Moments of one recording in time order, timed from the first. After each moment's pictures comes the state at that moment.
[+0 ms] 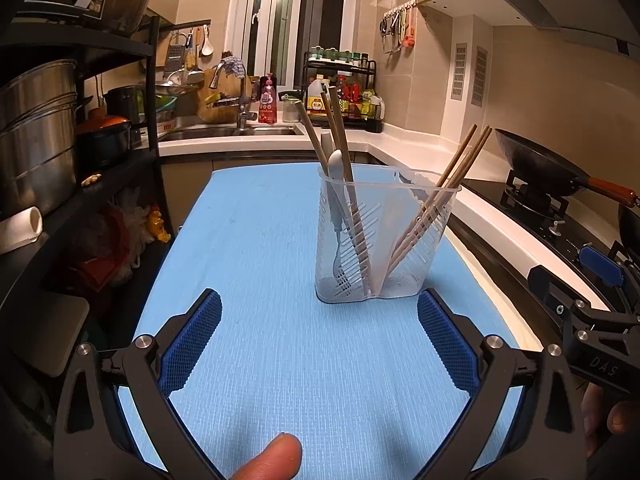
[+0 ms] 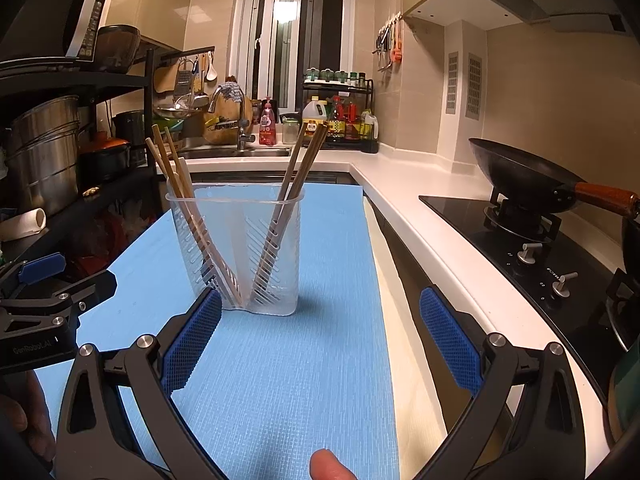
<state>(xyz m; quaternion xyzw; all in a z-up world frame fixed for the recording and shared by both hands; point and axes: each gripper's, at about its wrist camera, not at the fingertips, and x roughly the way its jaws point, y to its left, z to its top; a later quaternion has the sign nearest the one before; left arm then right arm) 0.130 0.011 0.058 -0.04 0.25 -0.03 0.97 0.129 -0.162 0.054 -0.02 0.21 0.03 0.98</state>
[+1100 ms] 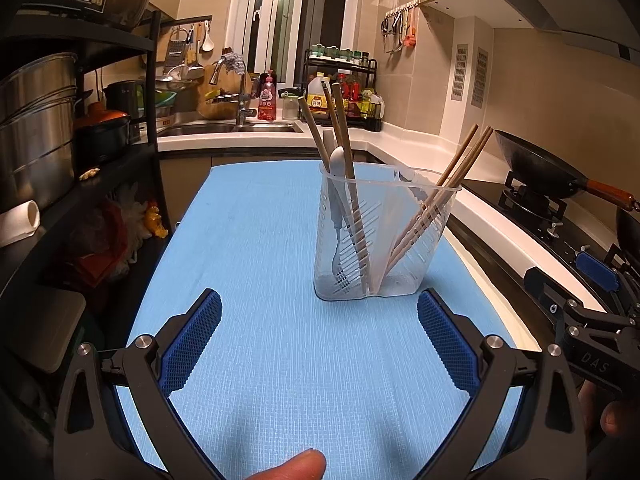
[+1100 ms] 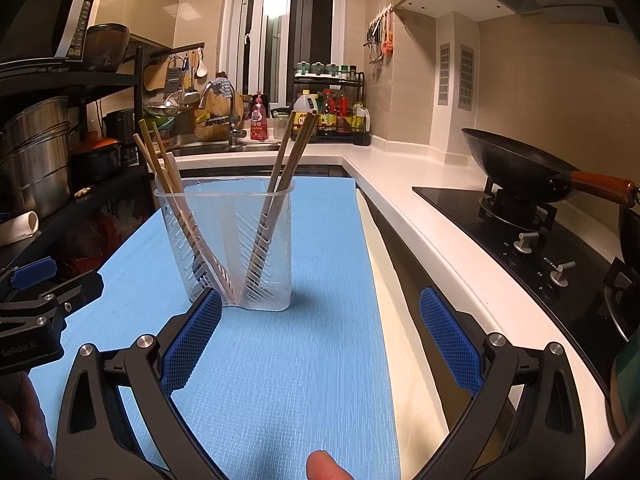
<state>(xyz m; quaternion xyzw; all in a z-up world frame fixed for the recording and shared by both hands) 0.131 0.016 0.057 -0.05 0.25 -0.03 0.97 0.136 -0.168 0.050 -0.01 0.23 0.01 0.97</state>
